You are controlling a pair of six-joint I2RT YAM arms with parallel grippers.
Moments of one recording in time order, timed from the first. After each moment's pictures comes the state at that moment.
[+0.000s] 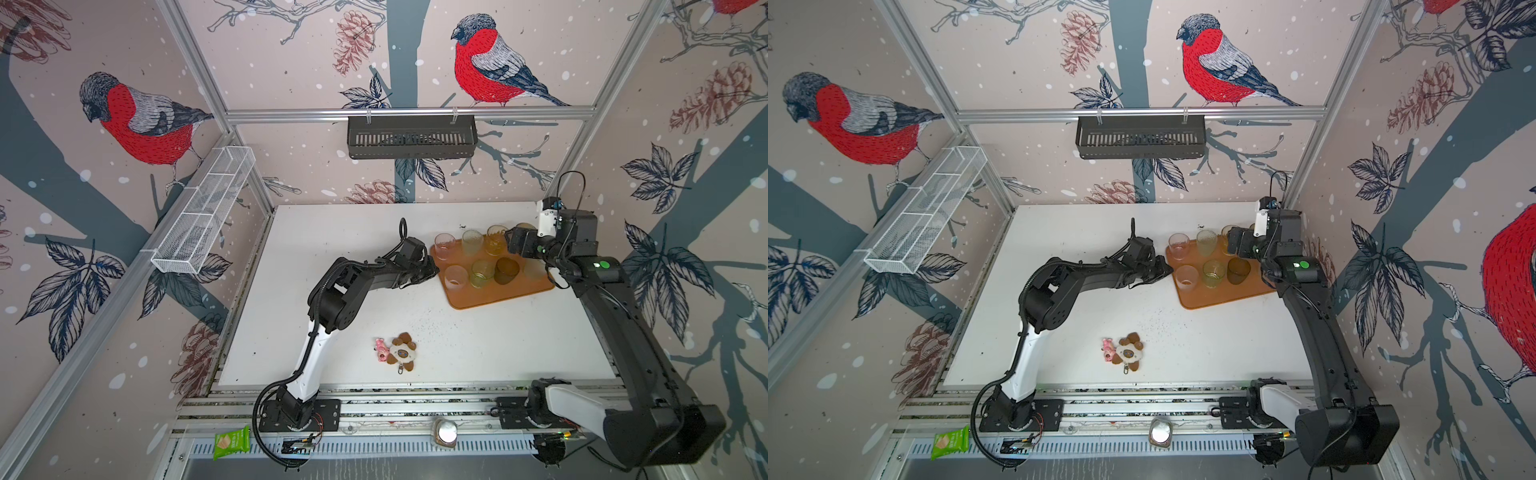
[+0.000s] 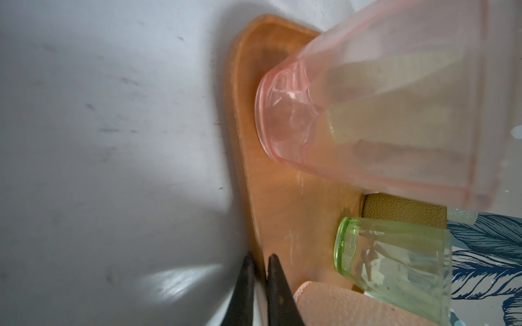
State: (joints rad) left arm -0.66 2.26 1.45 0.13 0.37 -0.94; right arm 0.07 1.15 1.21 -0.62 -0.11 0.15
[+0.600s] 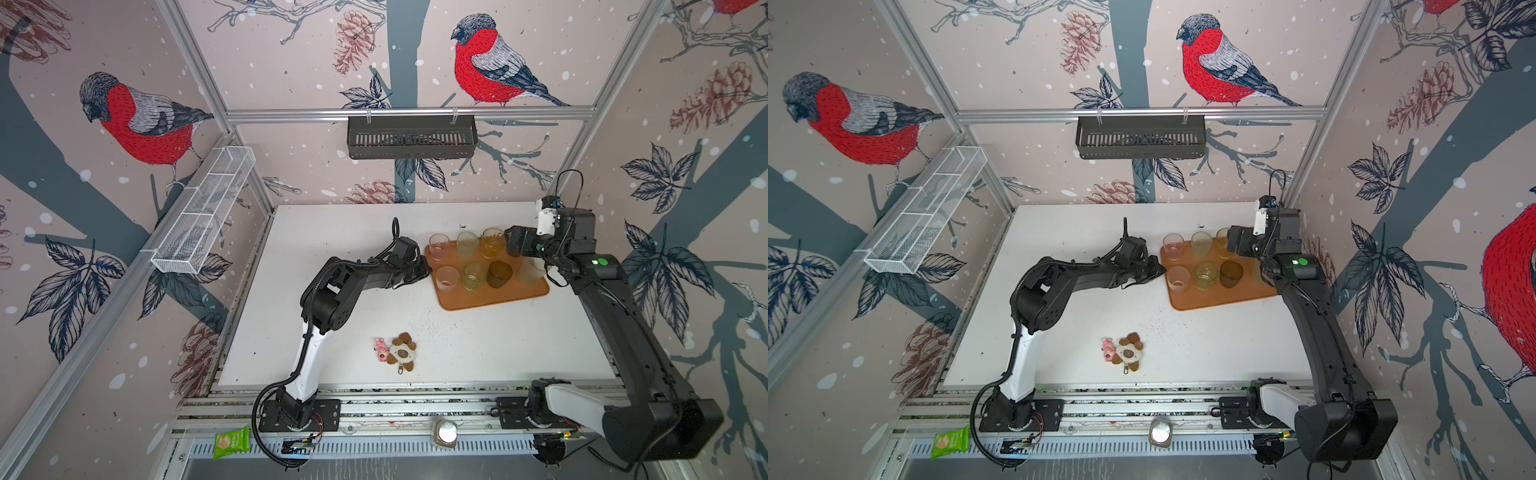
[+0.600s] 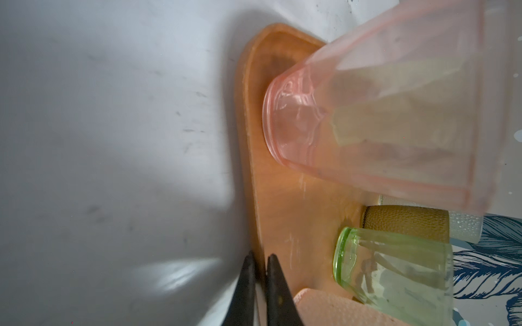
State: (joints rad) left arm -0.61 2.20 1.36 0.13 0.38 -0.91; right arm 0.07 1.17 1.22 -0.62 -0.10 0.15
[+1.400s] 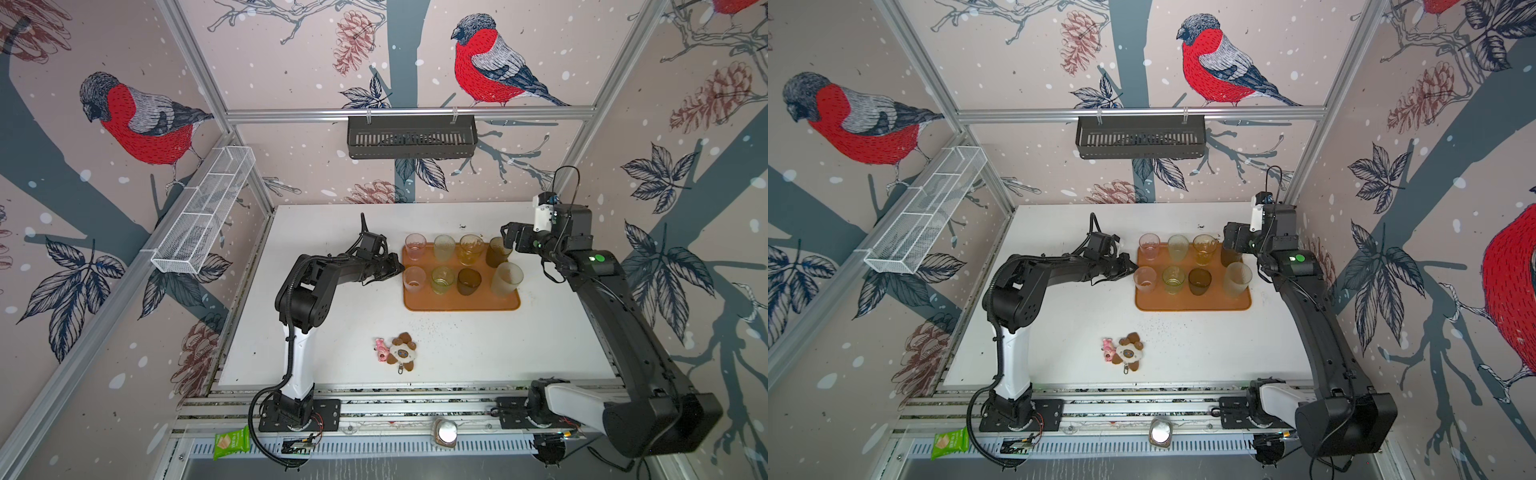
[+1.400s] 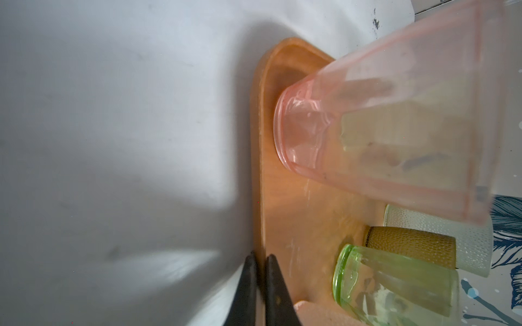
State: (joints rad) left arm -0.39 2.09 1.23 0.04 0.55 -0.67; right arm 0.10 1.20 1.25 -0.61 -0.10 0.16
